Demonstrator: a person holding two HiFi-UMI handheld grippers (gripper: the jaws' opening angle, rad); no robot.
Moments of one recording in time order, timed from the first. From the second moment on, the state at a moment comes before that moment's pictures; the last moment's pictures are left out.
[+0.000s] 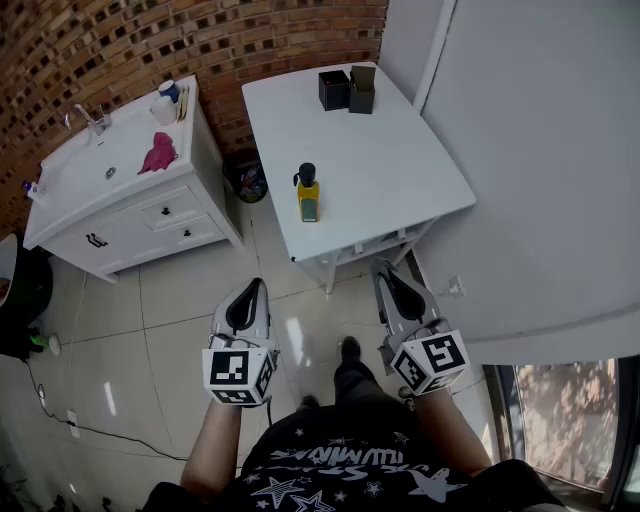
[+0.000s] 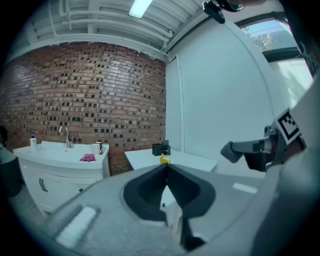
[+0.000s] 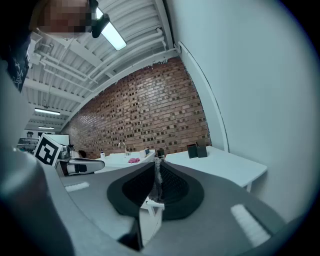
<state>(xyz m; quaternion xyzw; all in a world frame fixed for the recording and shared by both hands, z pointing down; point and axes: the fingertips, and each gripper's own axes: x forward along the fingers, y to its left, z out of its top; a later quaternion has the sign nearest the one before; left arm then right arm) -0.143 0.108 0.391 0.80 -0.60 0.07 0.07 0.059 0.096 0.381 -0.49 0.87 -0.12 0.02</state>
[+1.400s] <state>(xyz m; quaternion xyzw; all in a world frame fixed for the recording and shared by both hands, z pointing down) -0.104 -0.065 0.437 0.82 -0.55 0.12 0.11 -0.071 -0.095 0.361 -0.32 0.94 -0.02 -0.12</state>
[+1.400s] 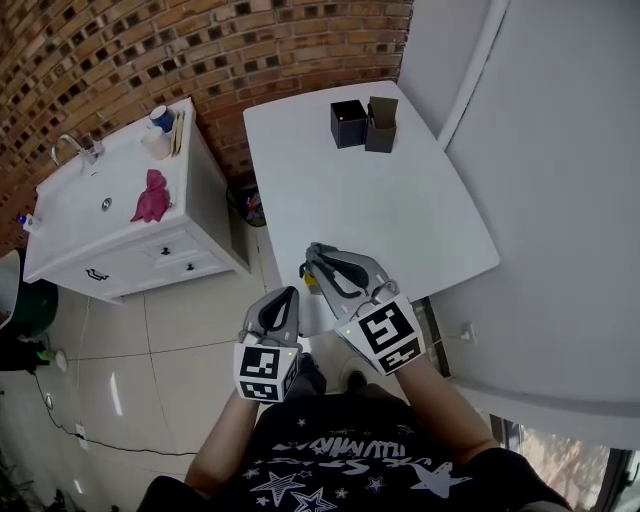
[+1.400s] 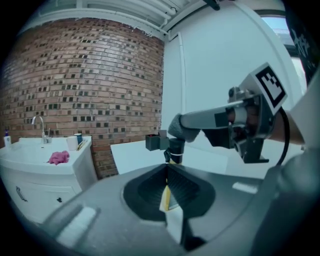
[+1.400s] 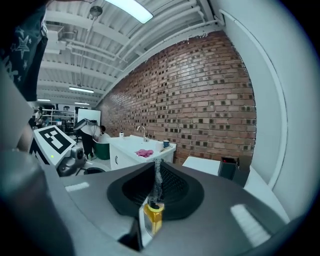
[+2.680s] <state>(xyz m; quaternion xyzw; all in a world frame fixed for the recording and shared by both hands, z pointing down) -0.142 -0.079 0.438 0.80 -0.58 0.12 0.09 -0.068 -0.029 0.377 -0.25 0.96 0.01 -0.15</state>
